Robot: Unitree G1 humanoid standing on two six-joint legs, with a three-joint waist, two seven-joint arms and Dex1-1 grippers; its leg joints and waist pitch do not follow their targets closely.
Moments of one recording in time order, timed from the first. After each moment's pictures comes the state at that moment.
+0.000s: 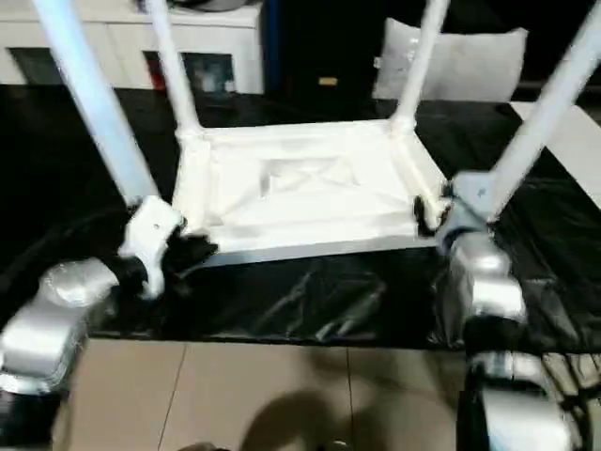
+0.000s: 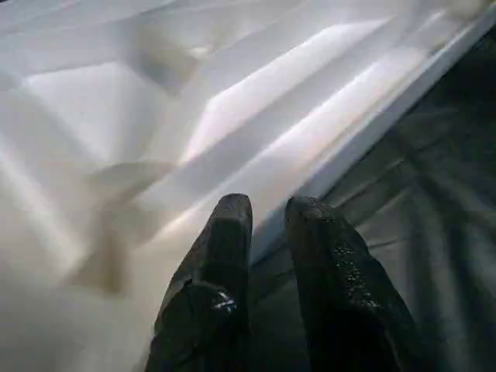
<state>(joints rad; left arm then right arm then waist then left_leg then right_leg) -0.24 0.29 -0.05 -0.18 -0.05 0.65 -0.61 -0.57 -0.35 -0.20 0.69 0.12 0.16 0.12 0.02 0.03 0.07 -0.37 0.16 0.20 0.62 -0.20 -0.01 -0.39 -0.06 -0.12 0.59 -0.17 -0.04</state>
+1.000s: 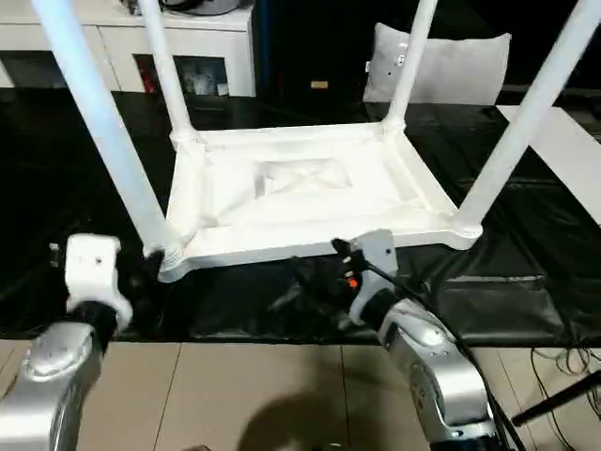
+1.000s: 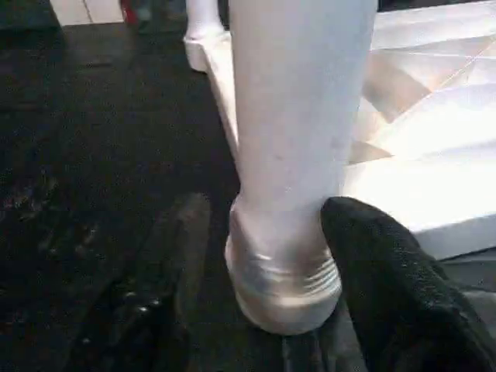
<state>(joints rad) 0.01 0.10 0.11 -0.33 0.02 0.50 -0.17 -0.08 -0.24 0.09 -0.12 0.35 0.41 0.46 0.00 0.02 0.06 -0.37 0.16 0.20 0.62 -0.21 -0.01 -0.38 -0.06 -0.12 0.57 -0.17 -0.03</state>
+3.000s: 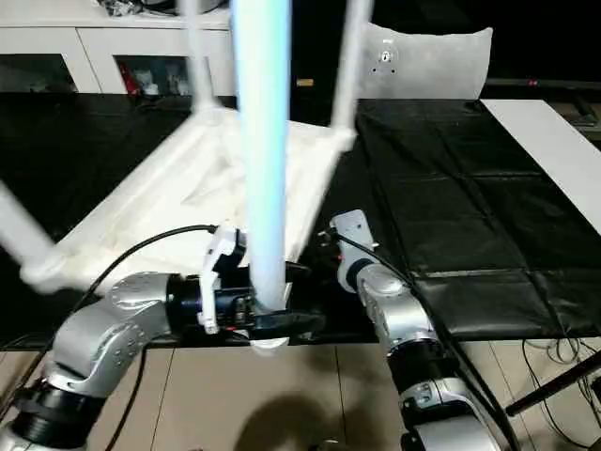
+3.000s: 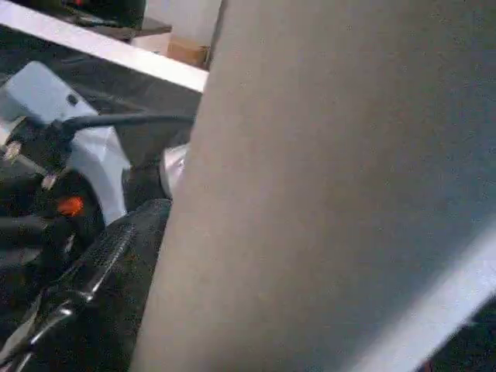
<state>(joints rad) -0.33 0.22 -0.25 -0.10 -0.42 0.58 -1.01 -0.52 -0.13 0.10 0.64 0.06 0.22 0.33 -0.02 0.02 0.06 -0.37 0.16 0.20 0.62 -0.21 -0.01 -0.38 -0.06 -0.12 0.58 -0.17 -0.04</state>
